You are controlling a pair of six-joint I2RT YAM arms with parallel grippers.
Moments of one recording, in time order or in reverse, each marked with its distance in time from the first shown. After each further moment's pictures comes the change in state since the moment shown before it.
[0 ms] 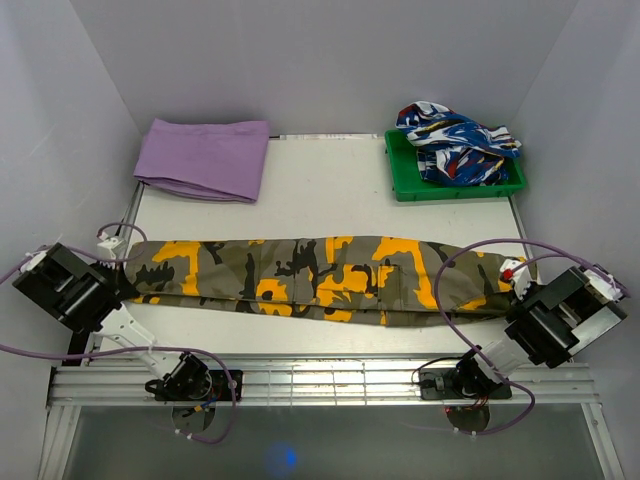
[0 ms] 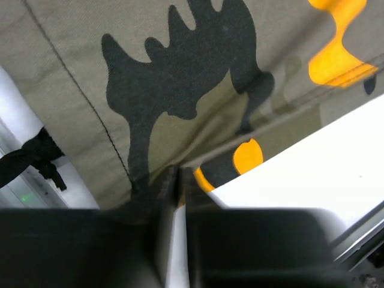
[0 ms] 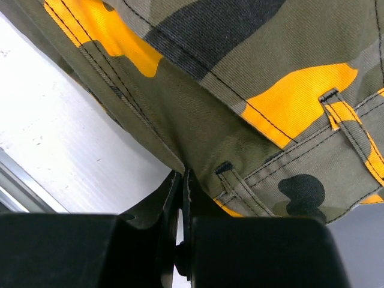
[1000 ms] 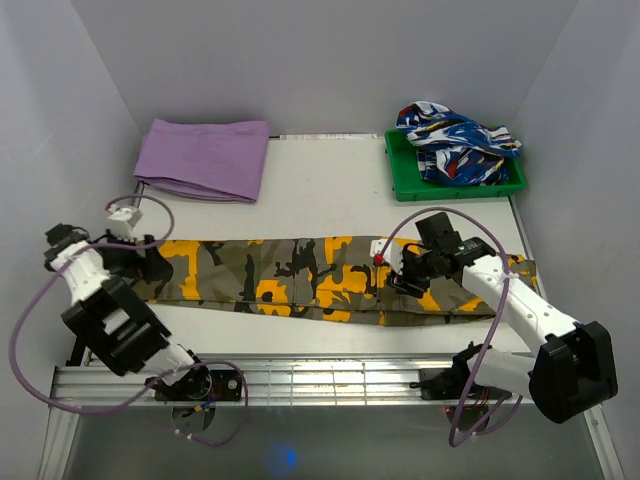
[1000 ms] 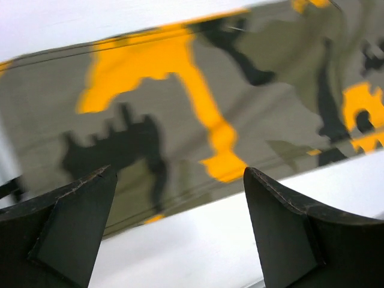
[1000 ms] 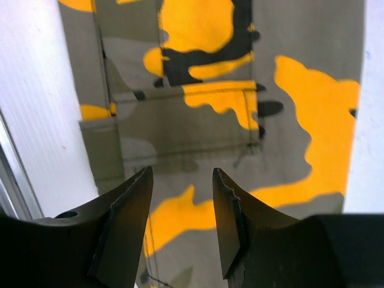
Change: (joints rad) left arm -0.126 -0.396 -0.119 0.165 0.151 -0.513; right arm 1.331 -0.344 -0.002 0.277 0.089 0.972
